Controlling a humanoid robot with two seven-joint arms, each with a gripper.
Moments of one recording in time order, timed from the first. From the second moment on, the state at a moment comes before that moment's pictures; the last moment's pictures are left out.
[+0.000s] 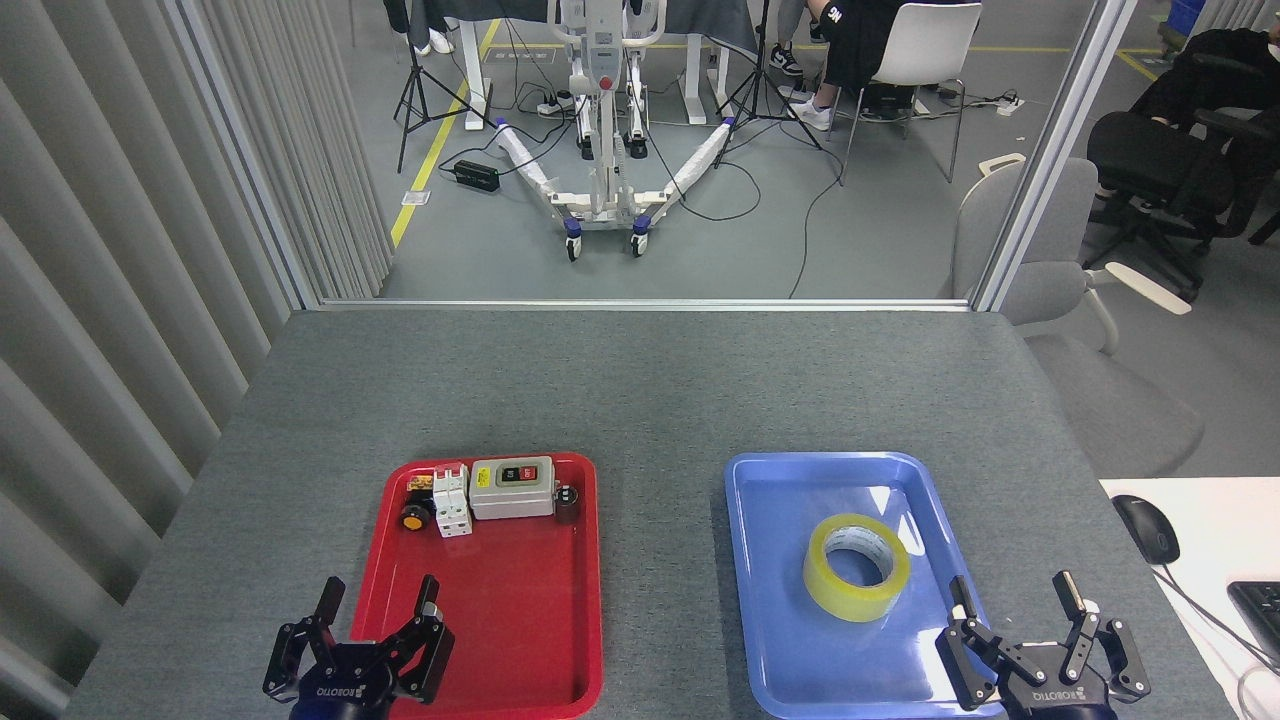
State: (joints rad) left arm 0.15 0.00 0.05 -1.64 -1.36 -0.14 0.19; right arm 0.22 -0.13 -0.14 -1.66 1.39 -0.14 -0.20
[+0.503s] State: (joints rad) left arm 0.18 -0.01 0.05 -1.66 -1.36 -0.14 0.20; right arm 0.24 -0.12 -0.14 -1.65 1.39 -0.15 -0.22
